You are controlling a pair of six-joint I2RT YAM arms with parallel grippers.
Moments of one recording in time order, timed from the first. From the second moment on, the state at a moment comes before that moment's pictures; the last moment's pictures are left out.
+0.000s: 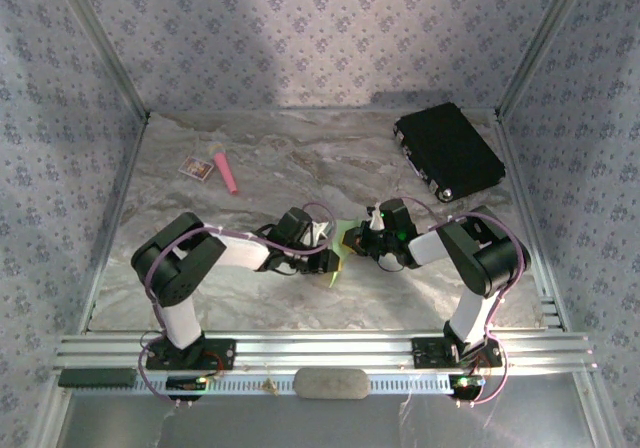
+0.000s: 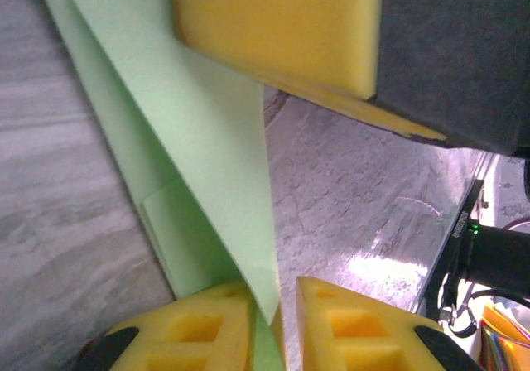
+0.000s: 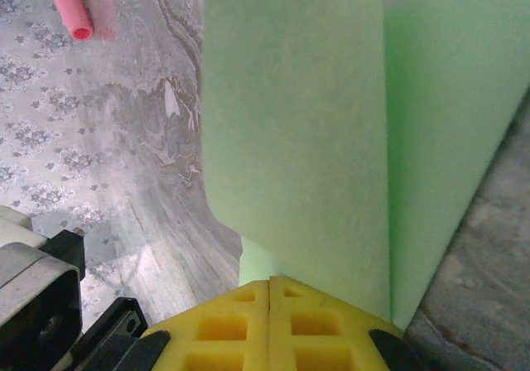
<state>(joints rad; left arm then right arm) -0.81 1.78 0.72 0.22 0.59 -0.78 0.47 1.76 0.53 0.52 -0.61 1.01</state>
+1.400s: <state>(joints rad) -0.82 1.71 0.63 0.19 0.59 -0.75 0.48 1.76 0.53 0.52 -0.59 1.01</state>
